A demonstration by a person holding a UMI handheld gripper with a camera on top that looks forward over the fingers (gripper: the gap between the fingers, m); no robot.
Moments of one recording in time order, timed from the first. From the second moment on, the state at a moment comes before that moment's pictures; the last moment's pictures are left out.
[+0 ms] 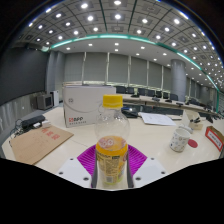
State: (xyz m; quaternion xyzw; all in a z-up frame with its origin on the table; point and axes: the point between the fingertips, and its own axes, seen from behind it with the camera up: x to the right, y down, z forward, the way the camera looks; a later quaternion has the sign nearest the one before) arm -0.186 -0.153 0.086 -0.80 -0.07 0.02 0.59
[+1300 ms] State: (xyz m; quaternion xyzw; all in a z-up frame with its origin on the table) arm -0.004 -0.019 0.190 -0.54 0.45 0.64 0.32
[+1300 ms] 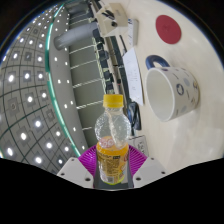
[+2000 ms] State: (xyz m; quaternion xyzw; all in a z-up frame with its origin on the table) arm 0.264 0.008 0.142 -0.79 0.01 -0.01 0.61
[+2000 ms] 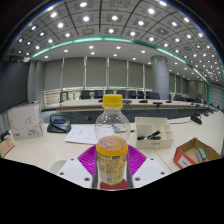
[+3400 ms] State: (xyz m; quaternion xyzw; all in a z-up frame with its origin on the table) arm 0.075 -0.332 0.249 -0.87 0.02 -0.04 0.49
